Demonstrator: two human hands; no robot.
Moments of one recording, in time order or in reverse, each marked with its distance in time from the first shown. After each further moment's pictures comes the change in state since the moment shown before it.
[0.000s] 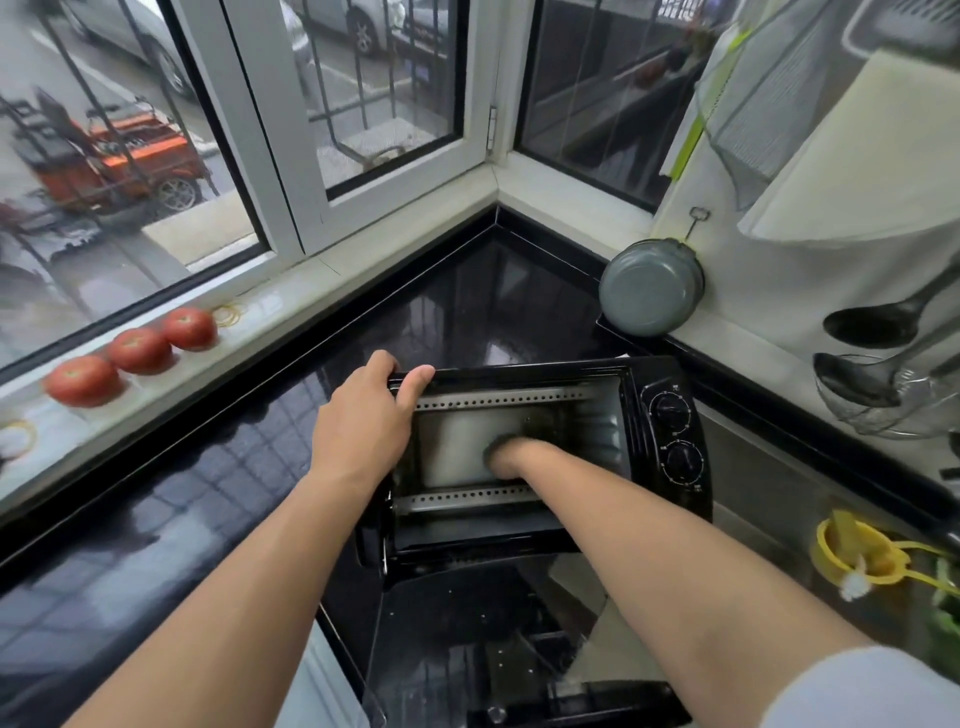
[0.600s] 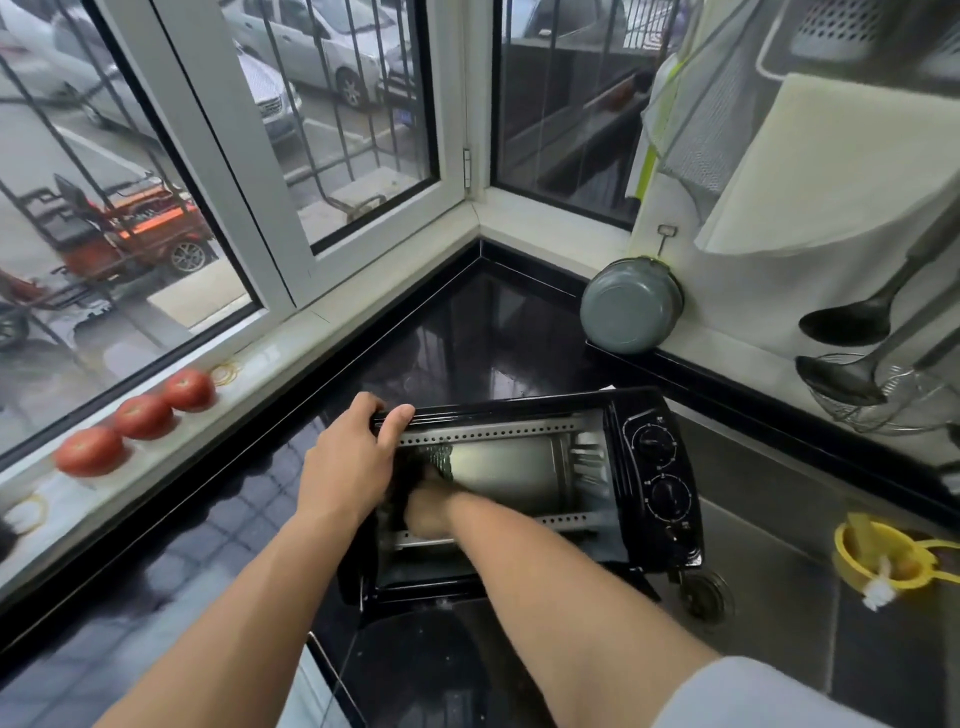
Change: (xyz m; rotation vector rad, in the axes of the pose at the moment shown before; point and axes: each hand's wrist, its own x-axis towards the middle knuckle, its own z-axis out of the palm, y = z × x) left_hand 0.009 0.002 0.002 -0.022 0.003 -0.016; right_hand -0.003 -0.065 0.034 -0.086 -0.008 -0.369
